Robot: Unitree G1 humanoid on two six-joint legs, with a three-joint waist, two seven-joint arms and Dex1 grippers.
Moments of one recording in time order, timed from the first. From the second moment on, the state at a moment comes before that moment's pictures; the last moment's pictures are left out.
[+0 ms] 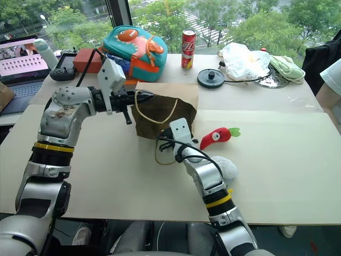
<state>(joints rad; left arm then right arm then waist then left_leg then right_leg) -0.89 0.52 -0.06 0.26 -0.23 0.38 -1.02 -0.46 -0.05 0.26 0.03 0.13 0.61 0.09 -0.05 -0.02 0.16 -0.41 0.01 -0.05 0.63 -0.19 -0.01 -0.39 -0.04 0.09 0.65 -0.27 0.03</state>
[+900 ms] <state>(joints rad) -0.85 0.50 -0.07 0.26 -0.22 0.37 -0.99 -0.31 -0.10 0.07 -0.52 0.32 0.94 0.17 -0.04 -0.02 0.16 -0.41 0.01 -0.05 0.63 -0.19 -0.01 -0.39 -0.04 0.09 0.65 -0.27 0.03</state>
